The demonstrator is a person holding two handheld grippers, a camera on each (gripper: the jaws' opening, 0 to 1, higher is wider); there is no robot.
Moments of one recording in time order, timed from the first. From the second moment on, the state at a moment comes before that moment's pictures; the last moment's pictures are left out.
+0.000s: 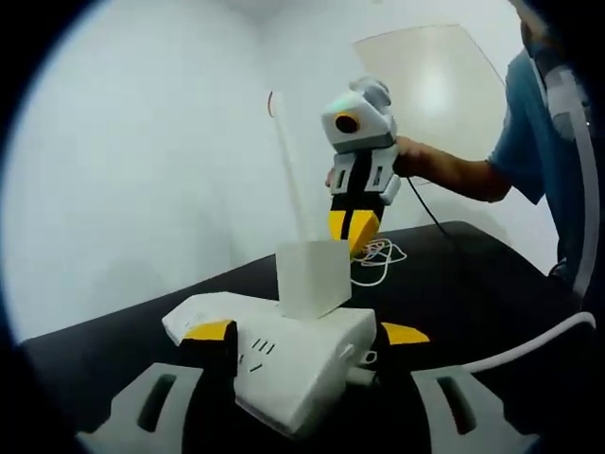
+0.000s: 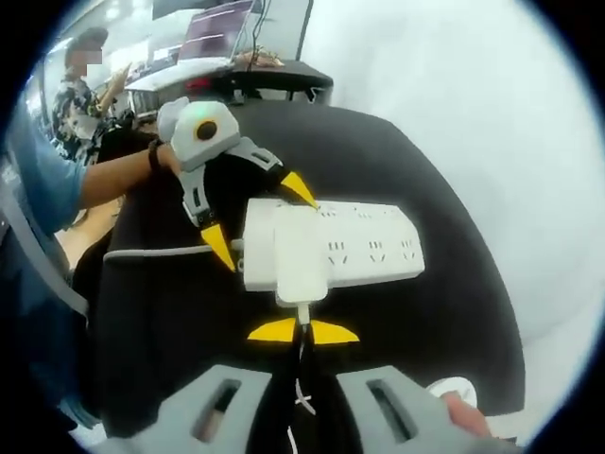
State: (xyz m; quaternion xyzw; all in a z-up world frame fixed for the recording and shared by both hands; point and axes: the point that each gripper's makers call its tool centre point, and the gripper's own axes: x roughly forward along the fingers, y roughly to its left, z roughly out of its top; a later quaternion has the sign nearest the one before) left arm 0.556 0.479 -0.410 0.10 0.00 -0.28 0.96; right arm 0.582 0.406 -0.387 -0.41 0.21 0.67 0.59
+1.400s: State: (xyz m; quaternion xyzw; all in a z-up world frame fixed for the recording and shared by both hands) left arm 0.552 0.474 -0.409 0.11 0.00 -0.29 0.95; right arm 0.586 0.396 -0.402 -0.34 0.22 0.67 0.62
